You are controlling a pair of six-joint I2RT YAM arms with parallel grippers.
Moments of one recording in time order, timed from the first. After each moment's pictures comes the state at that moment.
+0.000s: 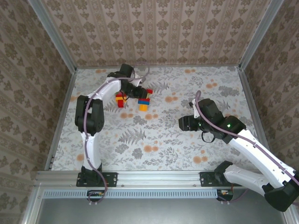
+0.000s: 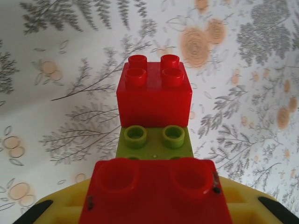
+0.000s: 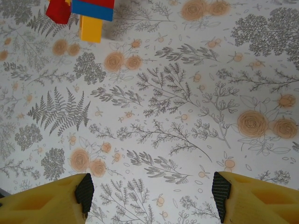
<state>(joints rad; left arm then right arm) -0.37 2.12 1.76 -0.82 0.56 -0.03 0.58 0.97 0.97 -0.84 -0.01 0.41</state>
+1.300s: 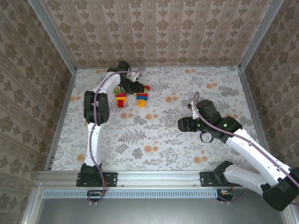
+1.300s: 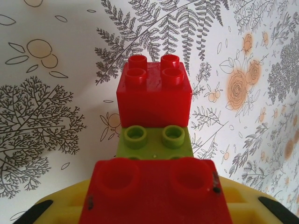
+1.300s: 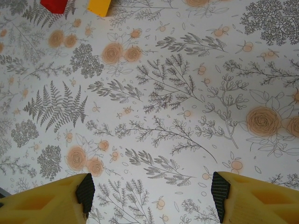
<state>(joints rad) -0.29 2.43 2.12 -0.96 0.66 -0.03 0.54 0.99 0.90 -0.77 -0.06 0.40</state>
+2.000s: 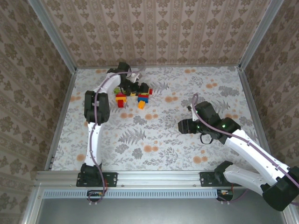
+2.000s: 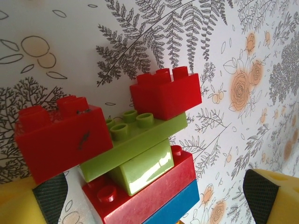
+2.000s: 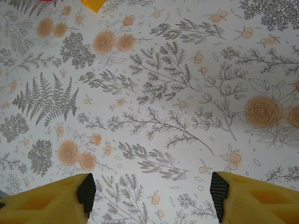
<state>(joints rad) -0.28 2.44 2.11 -0.94 0.69 -0.04 0.54 0.99 0.86 -0.76 -0.06 0.40</state>
